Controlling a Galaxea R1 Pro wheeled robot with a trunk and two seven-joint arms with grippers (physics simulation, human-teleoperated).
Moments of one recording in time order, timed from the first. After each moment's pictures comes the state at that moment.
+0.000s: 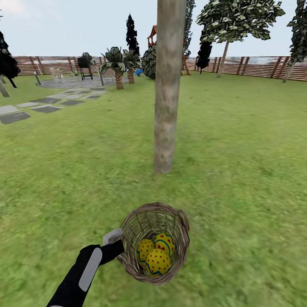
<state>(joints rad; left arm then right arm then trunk) -0.40 -0.08 0.04 -0.99 0.53 0.68 0.14 -0.30 -0.17 -0.22 0.05 0.41 -0.10 0.08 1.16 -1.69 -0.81</state>
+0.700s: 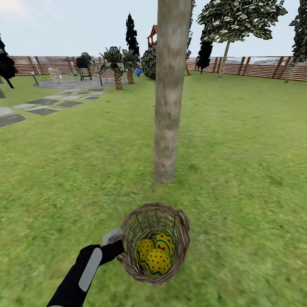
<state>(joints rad) -0.40 -0.08 0.04 -0.99 0.53 0.68 0.14 -0.30 -0.17 -0.22 0.04 0.41 -0.10 0.08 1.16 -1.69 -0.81</state>
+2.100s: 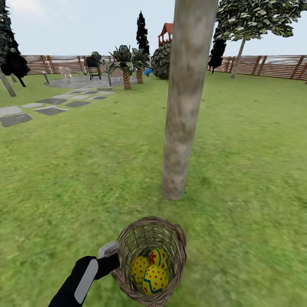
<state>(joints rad) -0.36 -0.05 0.04 -0.92 0.52 0.68 0.14 -0.30 -0.16 -0.21 0.05 0.41 -0.11 0.07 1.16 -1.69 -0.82</state>
